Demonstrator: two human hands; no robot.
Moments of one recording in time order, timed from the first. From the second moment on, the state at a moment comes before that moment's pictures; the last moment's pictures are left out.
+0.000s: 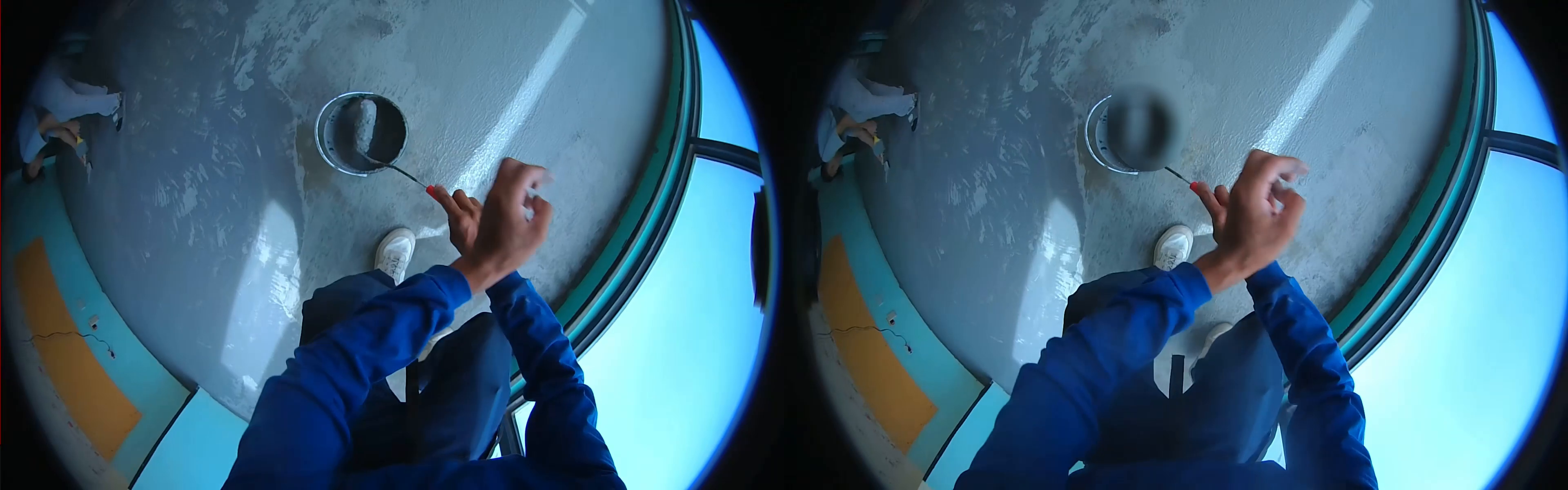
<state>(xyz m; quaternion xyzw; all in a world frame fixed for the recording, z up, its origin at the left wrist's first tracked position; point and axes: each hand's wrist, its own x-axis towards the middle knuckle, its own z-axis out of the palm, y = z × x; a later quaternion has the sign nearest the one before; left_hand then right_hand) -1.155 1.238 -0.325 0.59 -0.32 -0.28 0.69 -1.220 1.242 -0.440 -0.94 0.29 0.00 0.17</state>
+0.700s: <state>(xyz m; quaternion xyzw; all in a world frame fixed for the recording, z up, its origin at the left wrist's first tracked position) -1.298 1.345 -0.248 0.43 -0.62 -0.22 0.61 -1.411 1.263 -0.481 -0.86 0.35 -0.32 0.20</state>
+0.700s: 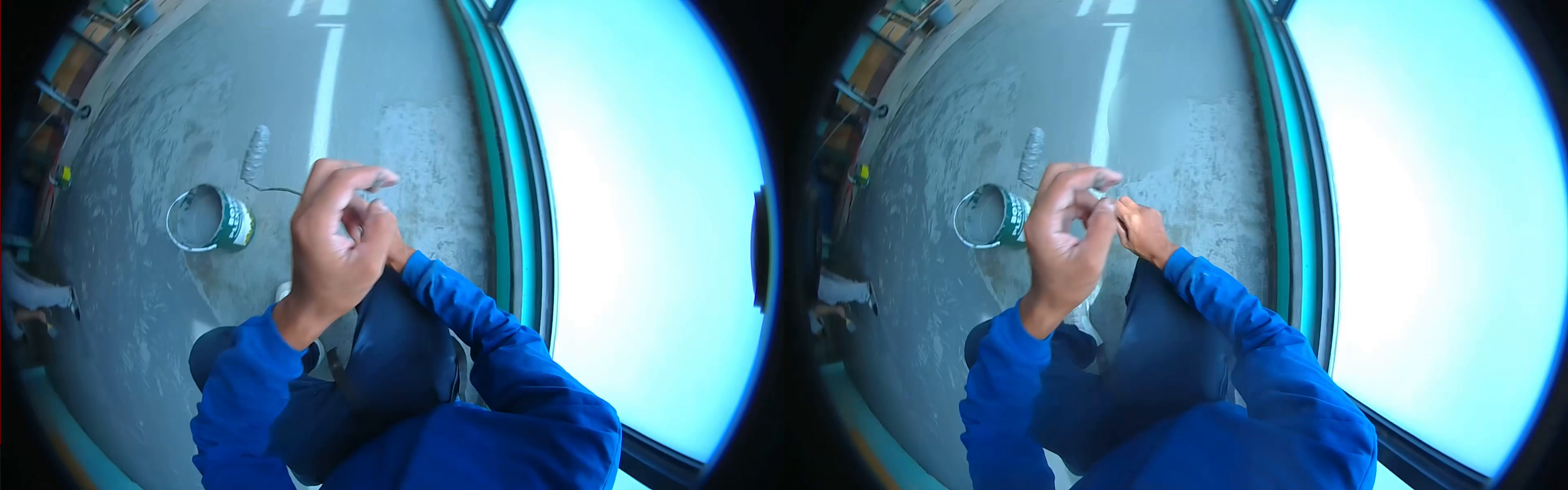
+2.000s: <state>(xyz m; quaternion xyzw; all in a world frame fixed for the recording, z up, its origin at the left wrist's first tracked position) -1.324 1.290 -0.227 0.46 -0.81 -0.33 0.17 -1.661 1.494 -0.506 -0.55 0.80 -0.18 0.15</state>
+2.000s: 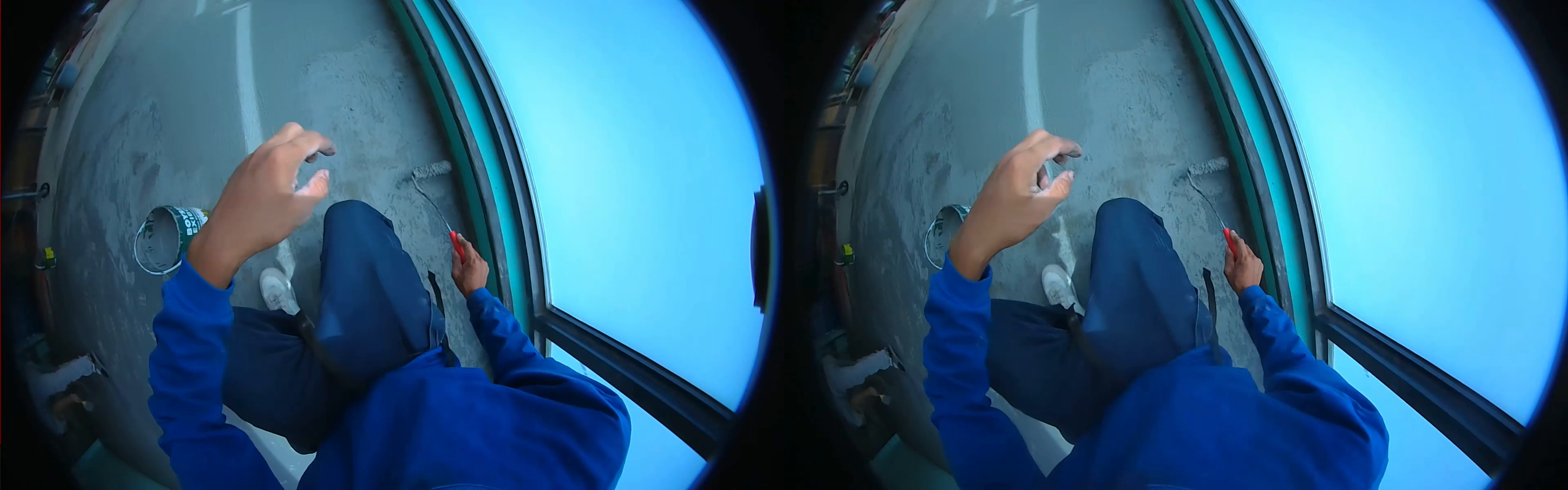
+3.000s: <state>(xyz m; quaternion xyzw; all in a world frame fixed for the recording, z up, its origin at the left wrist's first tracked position) -1.299 1.338 -0.333 0.52 -0.75 -0.30 -0.27 -1.087 1.195 -0.417 -0.97 0.20 0.10 0.12</state>
